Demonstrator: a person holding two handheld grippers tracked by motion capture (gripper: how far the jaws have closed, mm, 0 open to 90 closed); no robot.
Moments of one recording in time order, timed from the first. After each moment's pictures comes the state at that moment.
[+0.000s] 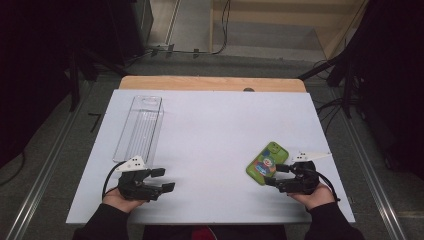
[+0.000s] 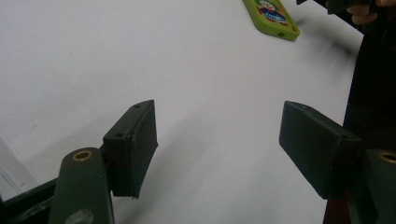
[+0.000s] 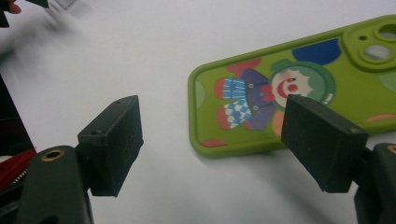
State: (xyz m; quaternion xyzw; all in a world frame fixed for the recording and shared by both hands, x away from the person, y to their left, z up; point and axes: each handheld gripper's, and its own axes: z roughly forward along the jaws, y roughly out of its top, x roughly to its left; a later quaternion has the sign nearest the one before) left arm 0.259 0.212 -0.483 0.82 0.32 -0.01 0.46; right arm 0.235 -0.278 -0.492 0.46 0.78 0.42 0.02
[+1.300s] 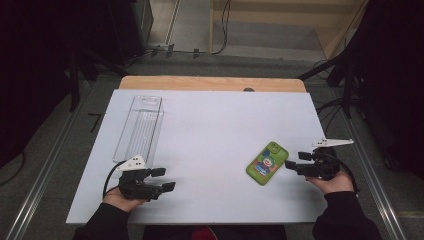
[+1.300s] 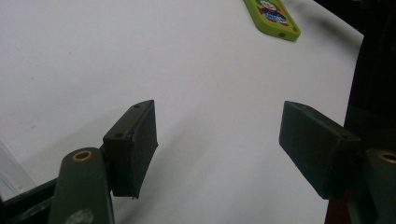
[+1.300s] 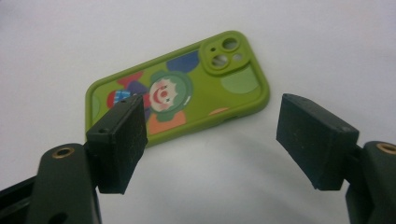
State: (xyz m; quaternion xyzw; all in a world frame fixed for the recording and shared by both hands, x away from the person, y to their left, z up) left arm 0.261 0.210 -0.484 0.82 0.33 -0.02 0.46; right arm 0.260 -0.331 -0.478 0.53 0.76 0.37 0.08
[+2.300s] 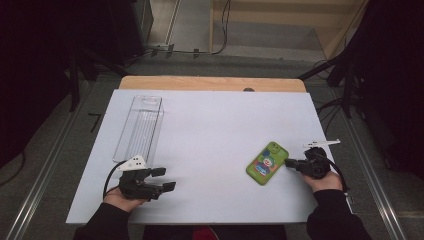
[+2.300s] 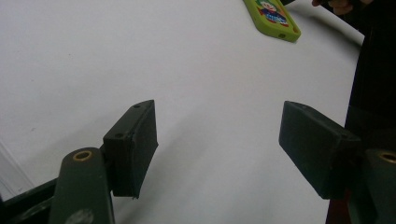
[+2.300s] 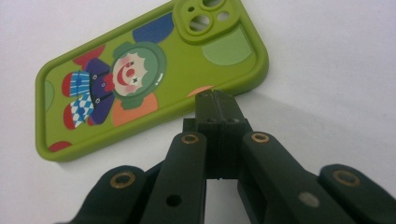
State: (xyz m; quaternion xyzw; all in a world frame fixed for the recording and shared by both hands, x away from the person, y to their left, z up) left arm 0.260 0.210 -0.484 0.82 0.33 -0.01 0.47; right arm 0.275 -0.324 -0.510 0.56 0.76 0.33 0.05
